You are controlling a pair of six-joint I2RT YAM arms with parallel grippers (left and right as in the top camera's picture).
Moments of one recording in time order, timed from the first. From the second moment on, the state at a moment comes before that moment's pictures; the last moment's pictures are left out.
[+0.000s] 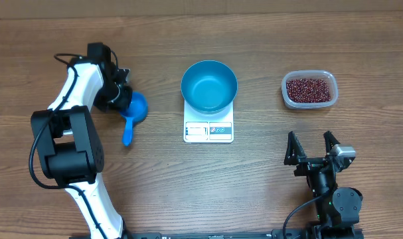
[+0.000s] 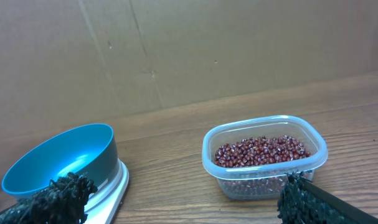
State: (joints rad) left arm 0.10 2.13 1.60 -1.00 0.07 0.20; right arm 0.05 0.01 0.02 -0.04 -0.04 0.23
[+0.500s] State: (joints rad) left arm 0.10 1.87 1.94 -1.26 0.09 0.10; right arm 0.05 0.01 0.02 -0.04 -0.04 0.23
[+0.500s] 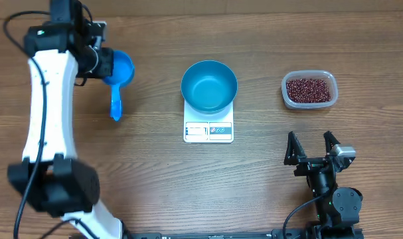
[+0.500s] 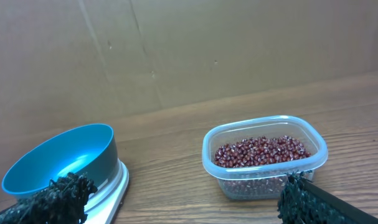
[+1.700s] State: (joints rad) left arm -0.51 1.77 1.95 -1.68 -0.16 -1.29; right arm 0.05 0.01 0.02 -0.03 -0.04 0.23
